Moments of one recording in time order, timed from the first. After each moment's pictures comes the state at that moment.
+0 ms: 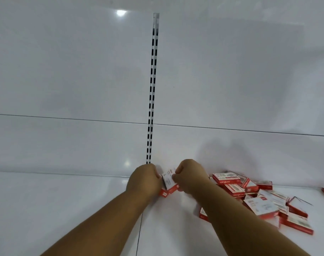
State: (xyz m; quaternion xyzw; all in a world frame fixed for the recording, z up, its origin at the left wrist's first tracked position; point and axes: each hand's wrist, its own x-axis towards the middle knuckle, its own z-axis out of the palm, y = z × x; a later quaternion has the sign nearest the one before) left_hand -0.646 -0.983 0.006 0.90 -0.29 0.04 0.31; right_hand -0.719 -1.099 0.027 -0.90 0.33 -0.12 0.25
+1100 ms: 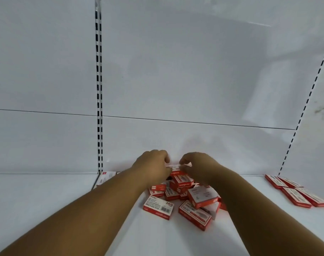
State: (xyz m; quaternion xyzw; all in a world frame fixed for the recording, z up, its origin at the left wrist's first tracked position) left_hand -0.719 -1.099 0.027 0.84 -0.47 0.02 0.26; right_hand -0.838 -1.220 0.049 -0.95 0.27 -0.11 0.13
